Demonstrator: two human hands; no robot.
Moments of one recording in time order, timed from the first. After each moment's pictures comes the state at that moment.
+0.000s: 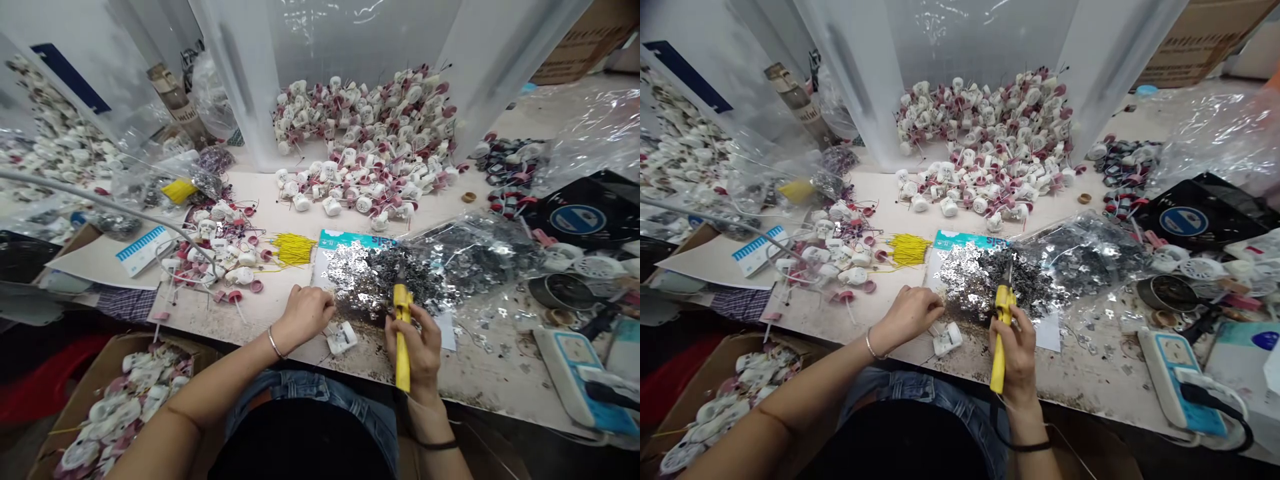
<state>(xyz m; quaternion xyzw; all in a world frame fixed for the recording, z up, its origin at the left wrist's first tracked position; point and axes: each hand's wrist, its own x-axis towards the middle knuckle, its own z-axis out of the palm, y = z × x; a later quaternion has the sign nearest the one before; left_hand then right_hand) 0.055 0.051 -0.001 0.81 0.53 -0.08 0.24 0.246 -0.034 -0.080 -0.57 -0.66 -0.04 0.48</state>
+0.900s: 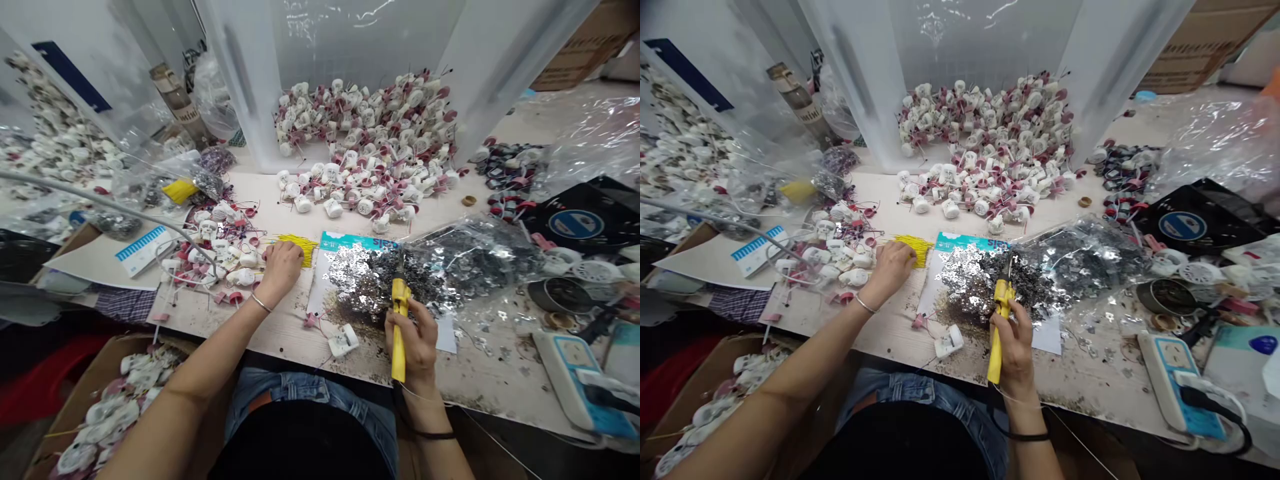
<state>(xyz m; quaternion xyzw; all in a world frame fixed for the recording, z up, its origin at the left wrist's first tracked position) 0.007 0.122 -0.026 0.79 0.61 0.05 0.07 0.250 -0.023 -0.087 -0.58 -0.67 -0.07 0.45</state>
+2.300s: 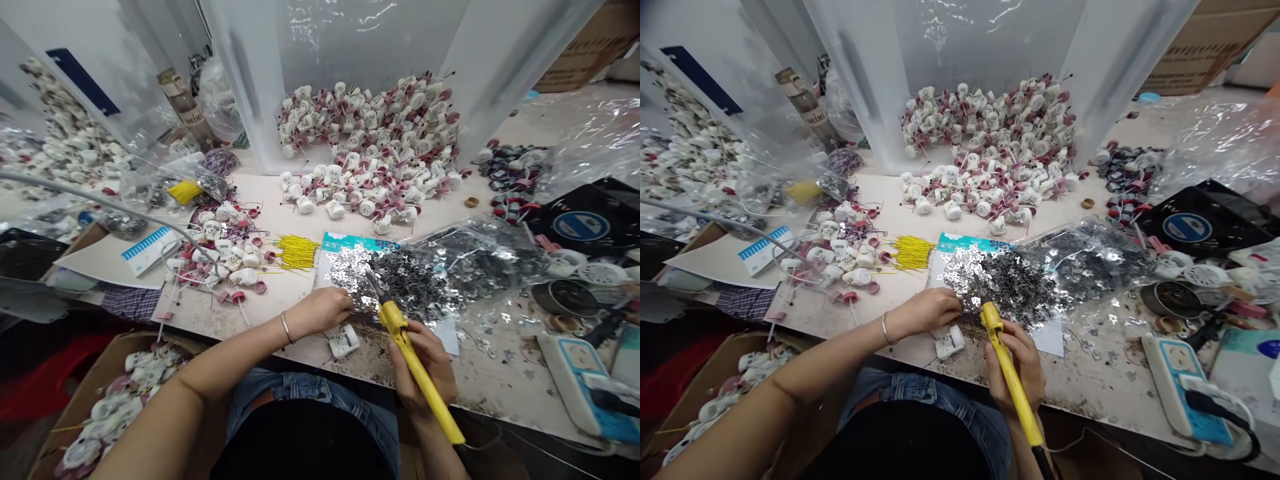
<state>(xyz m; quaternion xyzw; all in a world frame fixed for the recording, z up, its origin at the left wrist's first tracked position) 0.063 0.073 -0.021 0.90 0.32 -0.03 0.28 0.231 -0.051 -0.061 -0.57 -0.57 0.09 0.59</state>
